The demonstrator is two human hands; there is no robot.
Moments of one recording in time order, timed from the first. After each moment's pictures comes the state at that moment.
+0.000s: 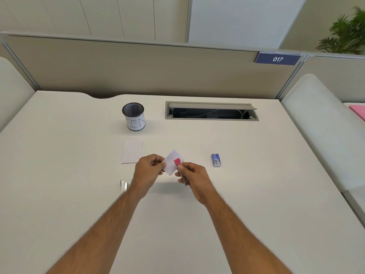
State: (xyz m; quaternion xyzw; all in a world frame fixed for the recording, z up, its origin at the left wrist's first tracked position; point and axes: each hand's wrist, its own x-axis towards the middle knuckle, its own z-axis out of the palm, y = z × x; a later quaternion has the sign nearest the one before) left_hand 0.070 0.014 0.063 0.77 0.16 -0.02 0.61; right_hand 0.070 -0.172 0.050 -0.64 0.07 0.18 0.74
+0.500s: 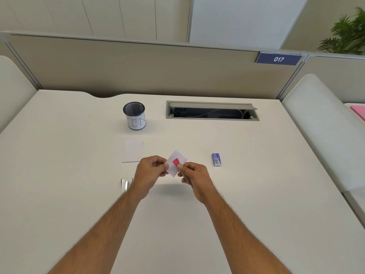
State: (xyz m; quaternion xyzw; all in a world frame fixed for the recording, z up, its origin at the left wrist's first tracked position) left_hand 0.061 0.011 0.067 0.75 0.14 -0.04 0.64; right_hand 0.069 -0.174 0.057 -0.66 0.07 0.19 0.72
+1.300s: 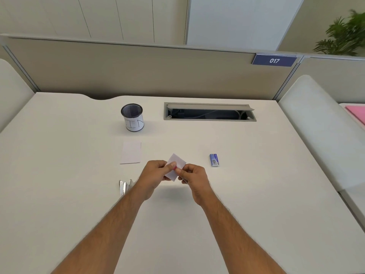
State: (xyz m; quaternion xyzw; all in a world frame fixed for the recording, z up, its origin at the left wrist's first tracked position) left_hand 0.060 -0.008 0.078 0.70 0.14 -0.14 0.69; right_hand 0.063 -0.172 0.057 -0.68 0.10 0.15 0.71
